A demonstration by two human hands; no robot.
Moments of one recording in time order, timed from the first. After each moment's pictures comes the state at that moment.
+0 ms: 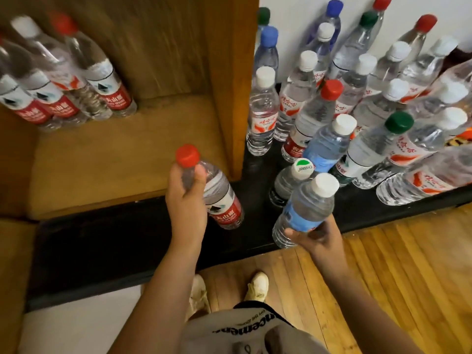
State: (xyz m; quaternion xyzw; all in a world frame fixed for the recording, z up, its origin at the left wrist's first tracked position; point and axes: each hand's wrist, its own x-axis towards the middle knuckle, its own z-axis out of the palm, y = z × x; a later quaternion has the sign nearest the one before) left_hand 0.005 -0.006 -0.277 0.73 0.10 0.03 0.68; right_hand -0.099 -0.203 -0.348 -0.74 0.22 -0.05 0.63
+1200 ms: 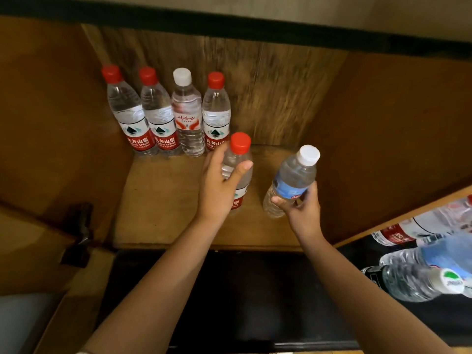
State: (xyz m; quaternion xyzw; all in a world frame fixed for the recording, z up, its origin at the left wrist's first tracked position) left_hand 0.168 0.140 -0.285 0.74 -0.01 0.08 0.66; right_hand 0.143 -0.031 -0.343 -0.78 0.11 -0.09 0.61
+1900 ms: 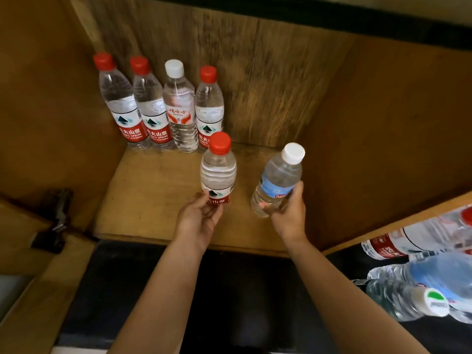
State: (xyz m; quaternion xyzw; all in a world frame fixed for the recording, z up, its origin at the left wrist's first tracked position) left_hand 0.140 0.130 -0.313 0.29 0.38 -0.09 0.87; right_hand 0.154 -0.037 -0.346 -0.82 0.12 -0.04 0.56
